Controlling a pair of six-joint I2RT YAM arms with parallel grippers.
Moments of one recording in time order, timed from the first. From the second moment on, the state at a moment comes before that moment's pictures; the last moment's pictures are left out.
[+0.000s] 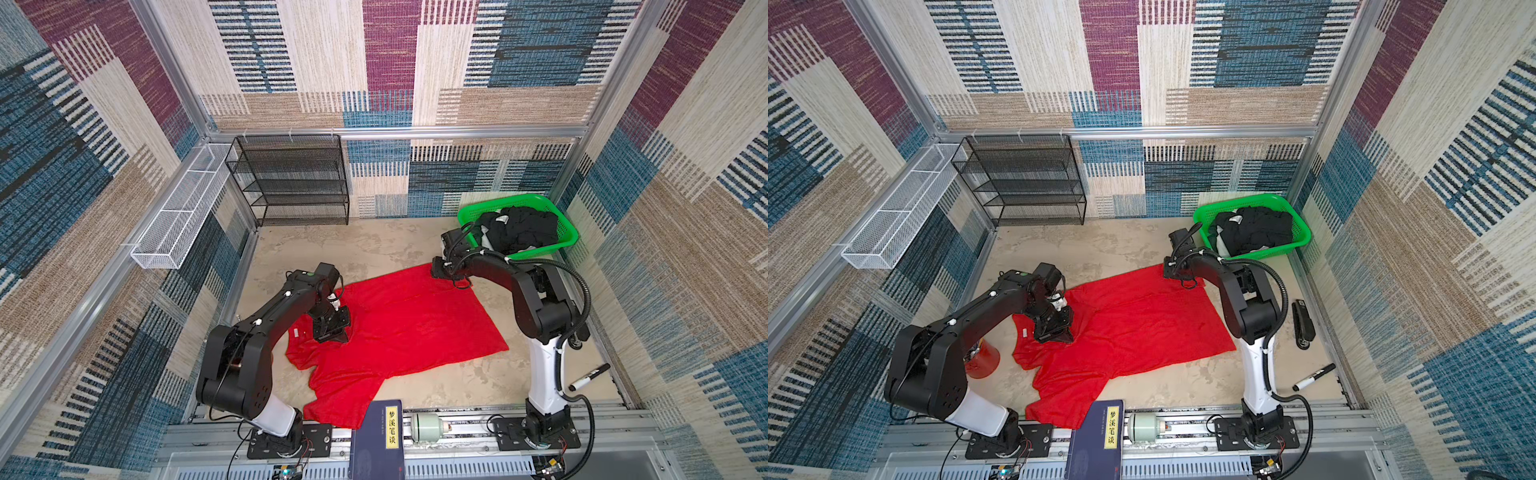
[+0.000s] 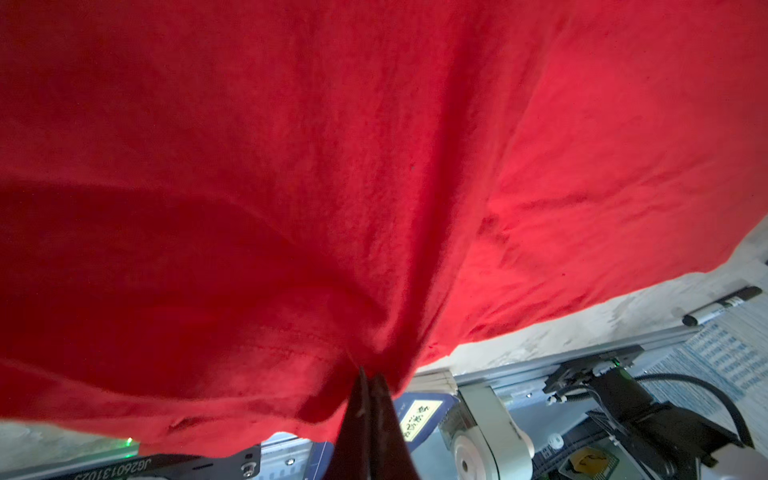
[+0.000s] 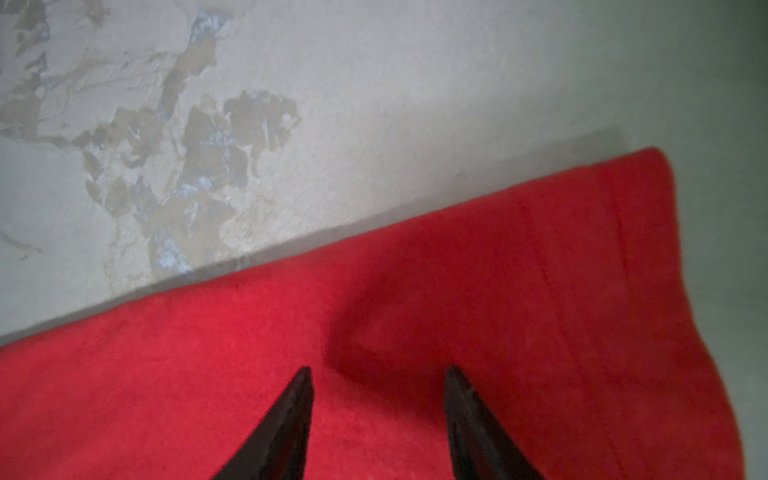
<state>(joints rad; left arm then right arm) -0.28 1.53 1.06 -1.11 0.38 -0.49 0.35 2.12 1.50 -0.41 -0.06 0.41</state>
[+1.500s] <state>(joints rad) 0.02 2.31 1.90 -0.91 -0.02 -0.62 0.29 2.50 2.18 -0.71 -0.16 0.42</state>
